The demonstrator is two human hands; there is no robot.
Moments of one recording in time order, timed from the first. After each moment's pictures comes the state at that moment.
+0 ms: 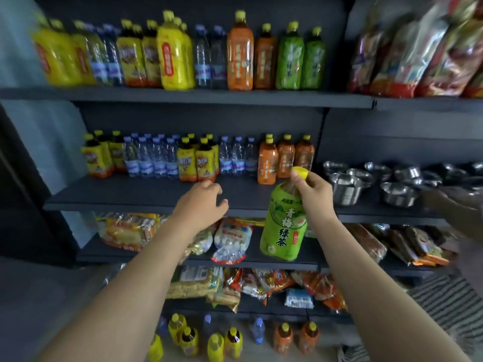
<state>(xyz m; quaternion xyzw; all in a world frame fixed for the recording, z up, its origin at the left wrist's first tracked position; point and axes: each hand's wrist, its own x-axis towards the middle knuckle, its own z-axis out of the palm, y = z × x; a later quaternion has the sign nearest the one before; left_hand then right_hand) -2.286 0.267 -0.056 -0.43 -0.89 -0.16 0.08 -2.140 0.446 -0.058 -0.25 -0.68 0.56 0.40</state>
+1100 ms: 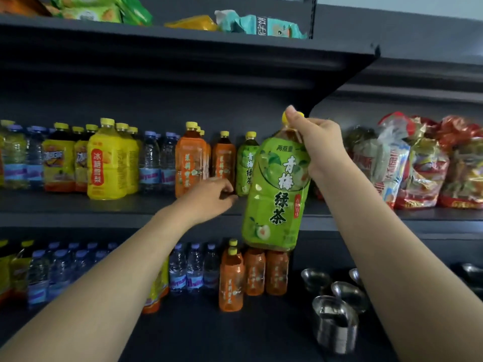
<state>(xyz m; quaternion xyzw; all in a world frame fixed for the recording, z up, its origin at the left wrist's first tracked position) -2.414 0.526 0.139 -0.54 -0.79 -0.25 0.15 -2.243 0.630 0.221 -0.13 -0.66 0.52 0.52</state>
